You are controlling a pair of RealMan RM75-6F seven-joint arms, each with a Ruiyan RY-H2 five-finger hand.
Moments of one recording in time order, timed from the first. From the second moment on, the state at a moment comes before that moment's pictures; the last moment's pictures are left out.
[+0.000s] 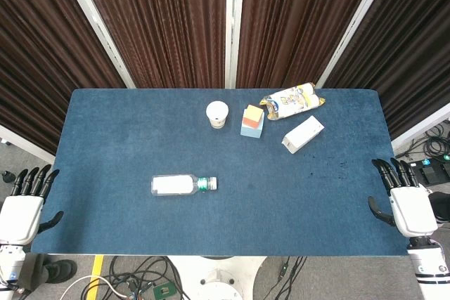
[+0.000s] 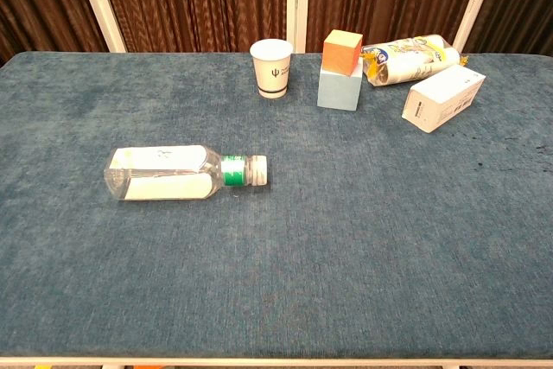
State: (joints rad) left arm -0.07 -1.17 -0.01 -1.57 1.53 1.50 0.20; right arm 0.14 -1.09 0.06 -1.65 -1.53 1.45 -0.02
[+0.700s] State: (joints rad) left arm -0.07 -1.17 -0.01 -1.58 1.57 1.54 0.18; right arm 0.10 -1.07 0.06 -1.65 -1.57 1.52 0.02
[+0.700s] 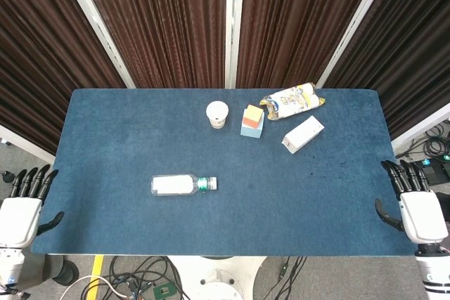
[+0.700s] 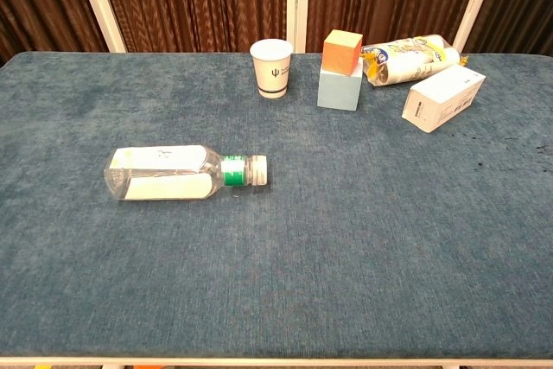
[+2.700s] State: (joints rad) left arm -0.67 -1.58 -0.12 -1.45 1.16 0.84 0.23; right arm 0.14 -1.04 0.08 -1.66 -1.53 1.45 0.01
